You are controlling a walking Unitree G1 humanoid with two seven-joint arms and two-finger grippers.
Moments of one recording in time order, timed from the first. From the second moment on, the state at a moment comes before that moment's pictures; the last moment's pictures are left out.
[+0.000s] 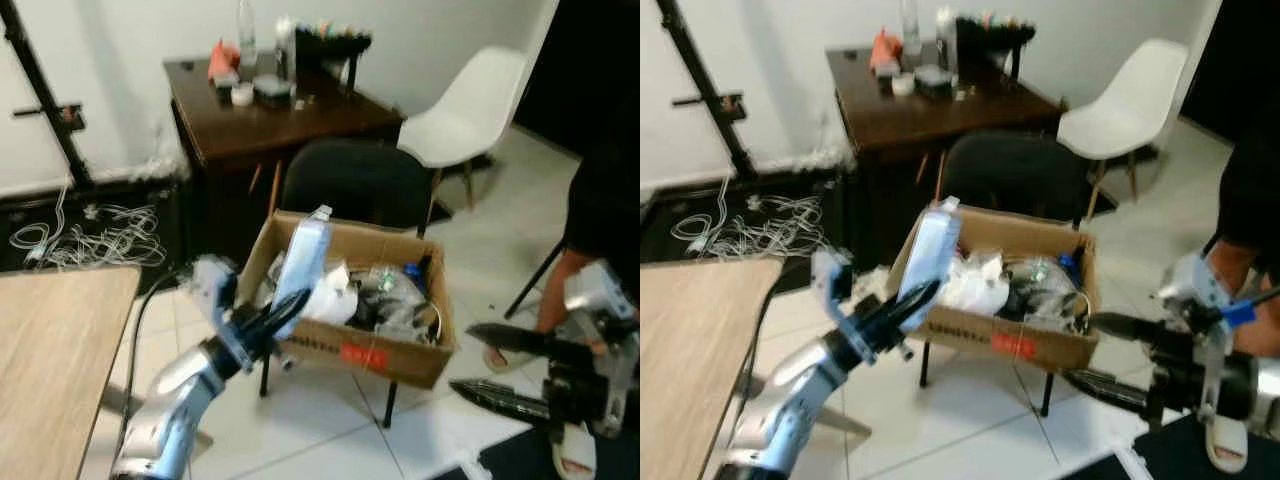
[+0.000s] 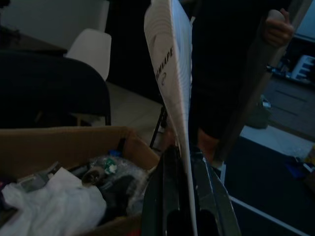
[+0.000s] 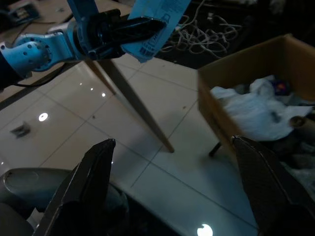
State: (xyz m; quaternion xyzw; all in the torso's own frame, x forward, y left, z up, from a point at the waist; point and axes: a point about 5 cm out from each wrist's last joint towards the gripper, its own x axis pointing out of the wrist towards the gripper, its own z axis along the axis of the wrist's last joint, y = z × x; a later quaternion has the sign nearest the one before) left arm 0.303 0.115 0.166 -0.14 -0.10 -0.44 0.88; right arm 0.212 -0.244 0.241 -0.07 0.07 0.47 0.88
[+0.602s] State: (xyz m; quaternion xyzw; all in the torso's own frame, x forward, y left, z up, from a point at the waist) left arm 0.301 0.107 0.163 -0.14 -0.09 -0.46 0.87; right arm 0.213 -0.248 0.244 -0.09 0.07 0.45 0.89
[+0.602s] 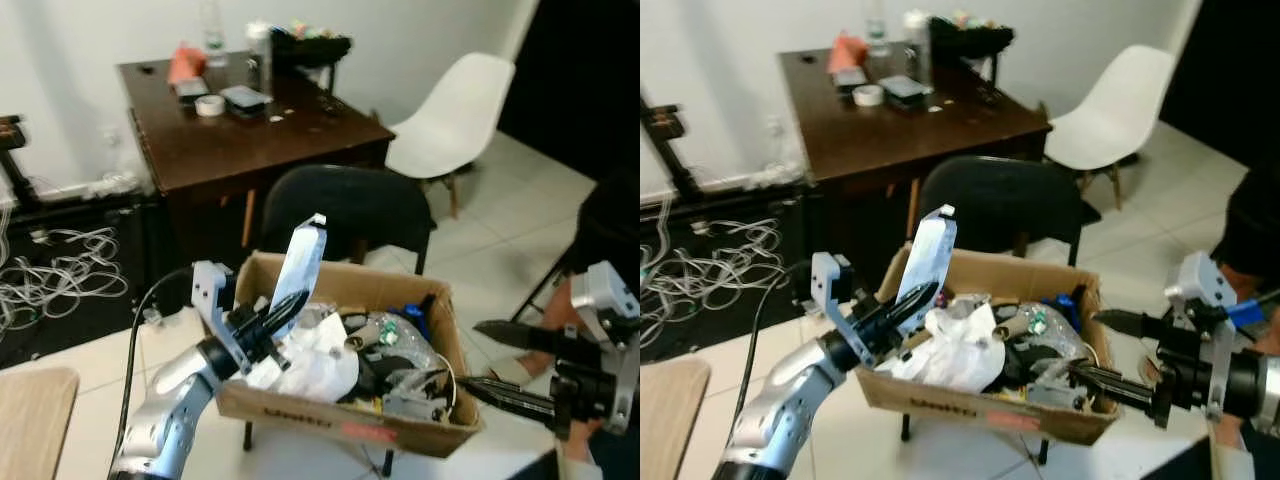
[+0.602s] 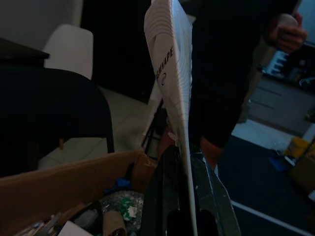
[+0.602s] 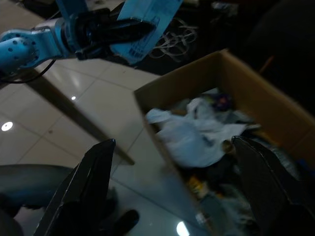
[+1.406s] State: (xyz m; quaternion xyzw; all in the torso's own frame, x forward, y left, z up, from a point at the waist) left arm 0.312 0.067 0.125 -0.10 -0.02 -0.36 0.93; right arm 0.215 -0.250 0.239 -0.09 0.09 0.44 0.89
